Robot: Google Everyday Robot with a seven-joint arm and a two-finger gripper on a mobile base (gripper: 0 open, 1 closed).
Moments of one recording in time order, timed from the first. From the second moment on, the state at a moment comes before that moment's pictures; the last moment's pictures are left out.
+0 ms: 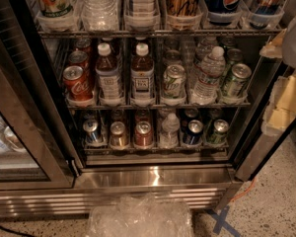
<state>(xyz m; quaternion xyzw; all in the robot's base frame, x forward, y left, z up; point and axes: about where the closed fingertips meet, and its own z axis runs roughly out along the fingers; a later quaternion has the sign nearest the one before) 0.438 -0.217 0.976 -0.60 0.78 -0.03 0.16</state>
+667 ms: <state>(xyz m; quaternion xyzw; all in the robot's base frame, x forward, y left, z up) 0.442 -0.220 0.971 -0.55 0.81 -0.01 0.19</state>
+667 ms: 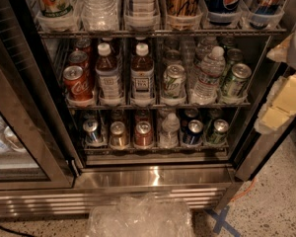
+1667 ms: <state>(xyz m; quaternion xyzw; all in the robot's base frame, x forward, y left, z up) 0.400 -0.159 0.882 -0.29 0.89 0.18 0.29</state>
